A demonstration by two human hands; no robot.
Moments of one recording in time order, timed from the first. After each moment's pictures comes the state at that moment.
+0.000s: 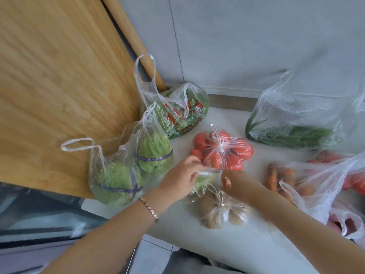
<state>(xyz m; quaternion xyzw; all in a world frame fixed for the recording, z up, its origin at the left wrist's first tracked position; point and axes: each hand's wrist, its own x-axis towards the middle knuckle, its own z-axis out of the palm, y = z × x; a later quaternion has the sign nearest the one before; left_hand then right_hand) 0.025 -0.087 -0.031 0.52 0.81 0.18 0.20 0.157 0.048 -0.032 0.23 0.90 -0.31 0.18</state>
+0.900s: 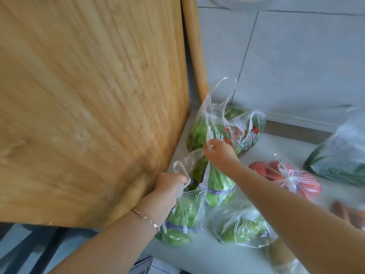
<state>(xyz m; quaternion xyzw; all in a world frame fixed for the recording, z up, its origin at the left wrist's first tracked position) -0.164 -0.190 -0.012 -0.16 0.78 0.48 0.37 -0.121 -0.040 -0.011 0.37 0.83 -0.41 0.01</state>
